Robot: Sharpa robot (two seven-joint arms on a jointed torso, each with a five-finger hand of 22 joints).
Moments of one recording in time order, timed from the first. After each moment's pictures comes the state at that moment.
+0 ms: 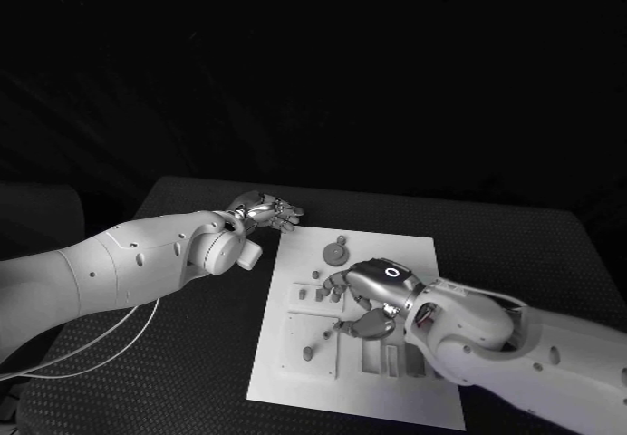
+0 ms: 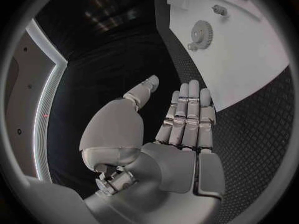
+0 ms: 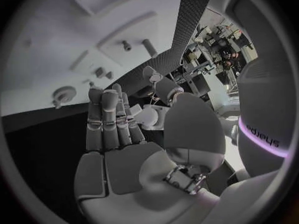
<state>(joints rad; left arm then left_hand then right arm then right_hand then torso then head) 1.27 -0.71 -0.14 1.18 -0.23 -0.25 0.14 1.04 -0.11 0.50 -0.20 0.12 0.84 0.19 0.21 0.56 1.10 0.13 0.17 0.23 0.92 0.10 0.60 0.37 0.04 0.66 0.00 0.63 1.23 1.11 -0.73 -0.08 1.71 -1.70 -0.33 -0.10 1.06 -0.30 0.68 -0.26 0.05 0.82 0.19 0.28 0.47 1.12 0.11 0.16 0.20 1.13 0.00 1.16 0.74 0.24 1.00 0.06 0.82 1.31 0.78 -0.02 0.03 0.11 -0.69</state>
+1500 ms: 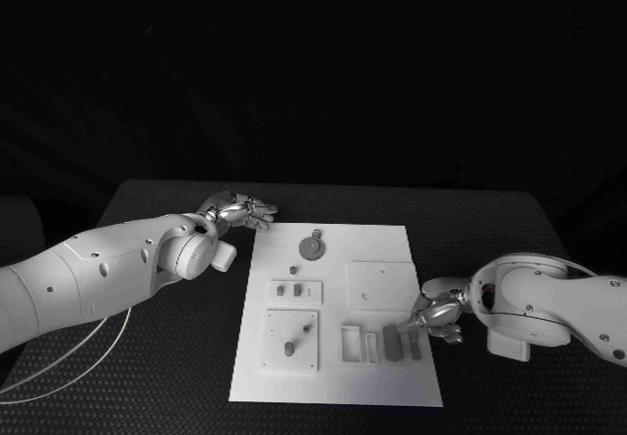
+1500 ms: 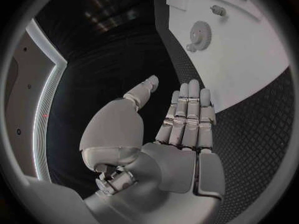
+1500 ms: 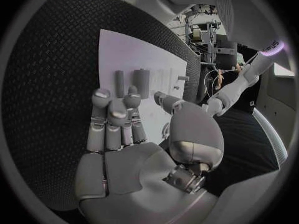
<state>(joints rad) 1.26 -0.71 -0.14 1.17 -0.23 -0.25 0.14 1.03 -0.11 0.50 -0.20 0.11 0.84 0.19 0.21 0.56 1.10 0.13 0.17 0.23 0.92 0.10 0.60 0.37 0.04 0.66 0.00 0.63 1.23 1.24 -1.01 -0.16 1.73 -0.95 0.19 -0.55 0.83 -0.24 0.69 0.16 0.05 0.97 0.07 0.36 0.61 1.15 -0.03 1.07 0.89 1.24 -0.14 1.33 0.92 0.24 1.15 -0.05 0.94 1.31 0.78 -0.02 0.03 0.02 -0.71</state>
